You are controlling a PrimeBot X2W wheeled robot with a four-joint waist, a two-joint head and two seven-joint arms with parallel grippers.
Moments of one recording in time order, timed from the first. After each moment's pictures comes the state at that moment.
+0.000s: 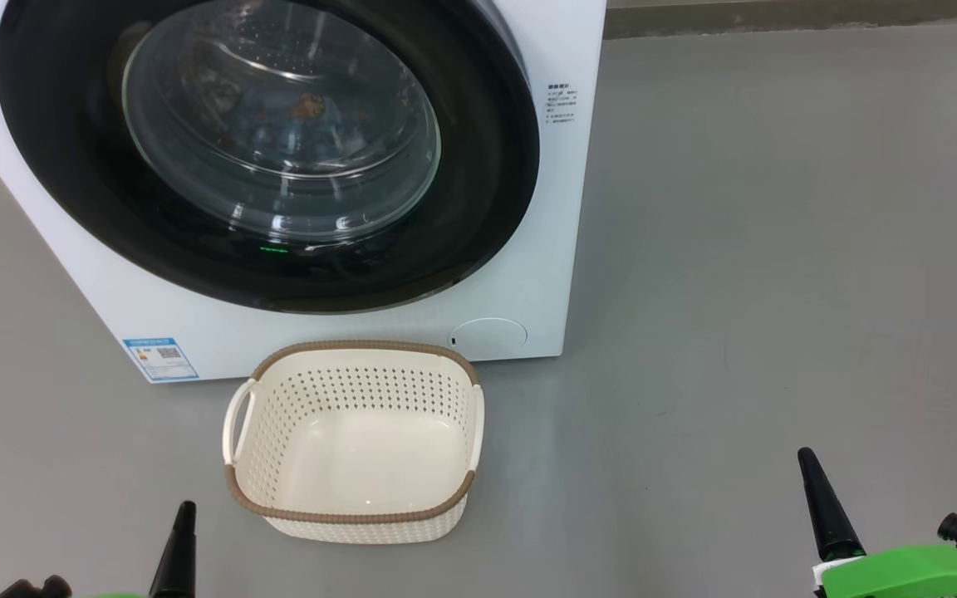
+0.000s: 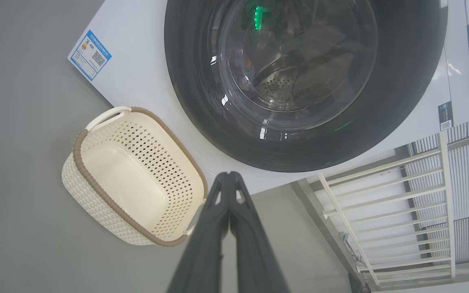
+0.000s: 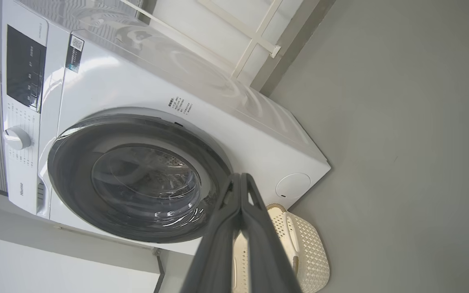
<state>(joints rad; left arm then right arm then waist) 0.01 0.04 0.03 0.23 -1.11 -0.13 -0.04 -0.01 -0.06 -0.06 0.24 1.12 0.14 -0.04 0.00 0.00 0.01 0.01</state>
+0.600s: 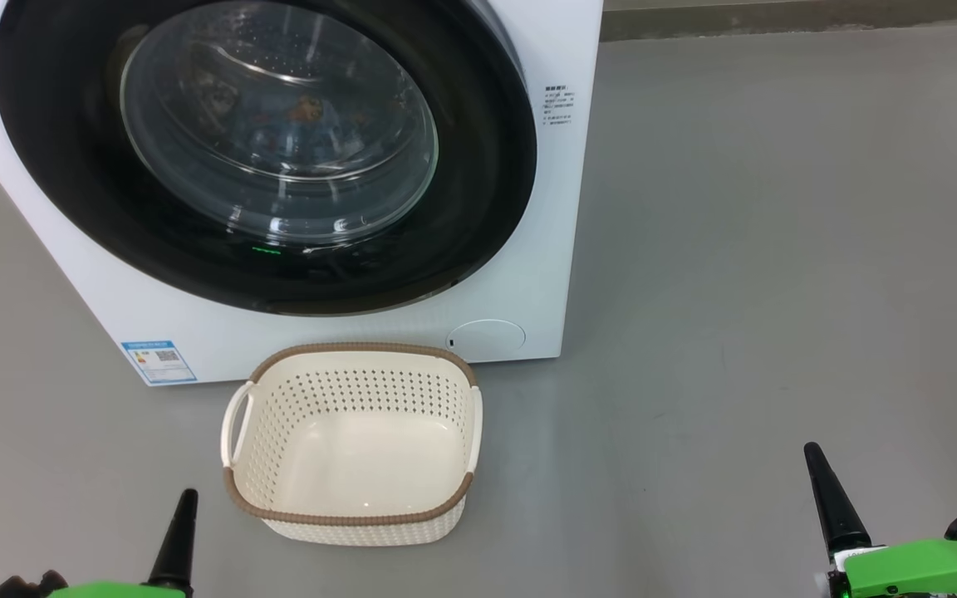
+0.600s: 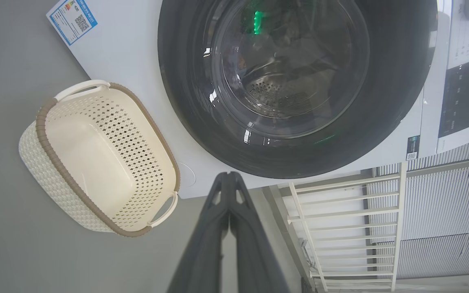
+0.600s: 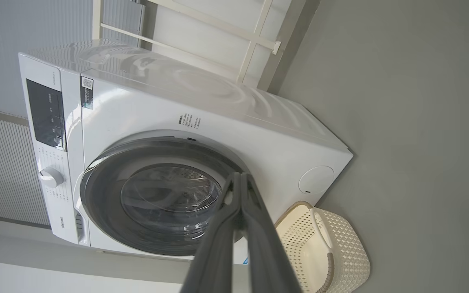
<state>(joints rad) -0.01 0.04 0.04 0.24 -1.30 -0.13 0.01 -0.02 -0.06 -0.08 0.25 1.30 0.14 0.01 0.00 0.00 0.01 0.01</state>
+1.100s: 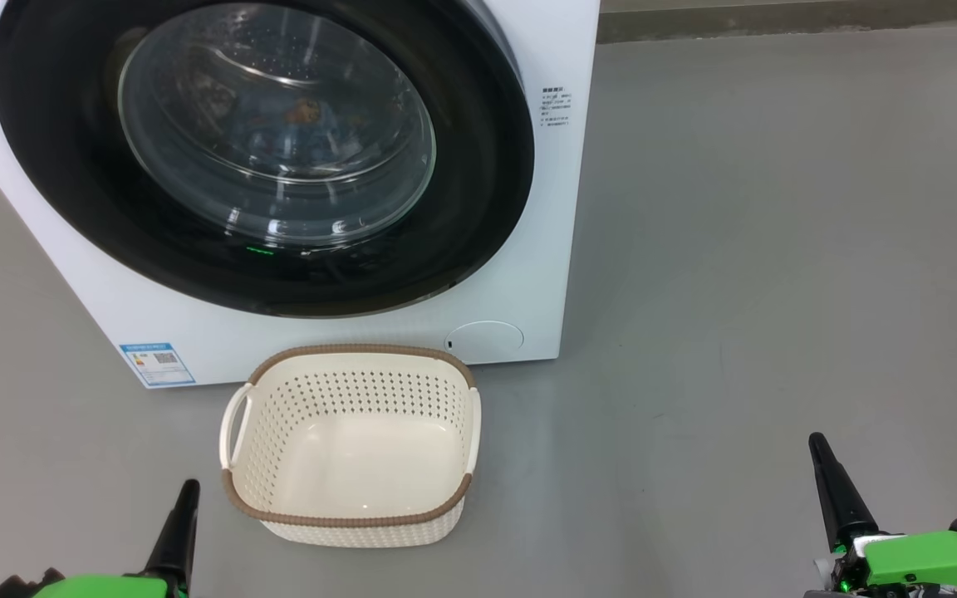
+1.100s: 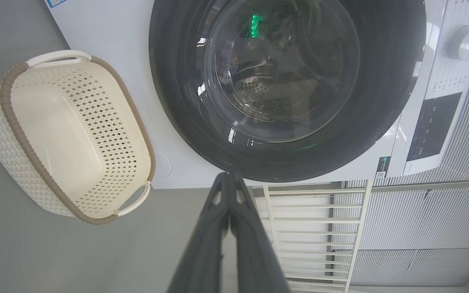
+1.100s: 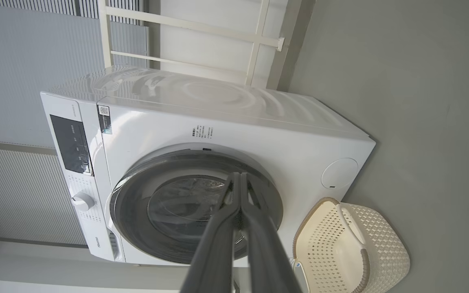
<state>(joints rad) -0.03 0.04 0.05 0.25 -1.47 -0.13 0.05 -0.04 -0.06 -0.09 0.26 1.46 0.13 0.05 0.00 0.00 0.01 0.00</state>
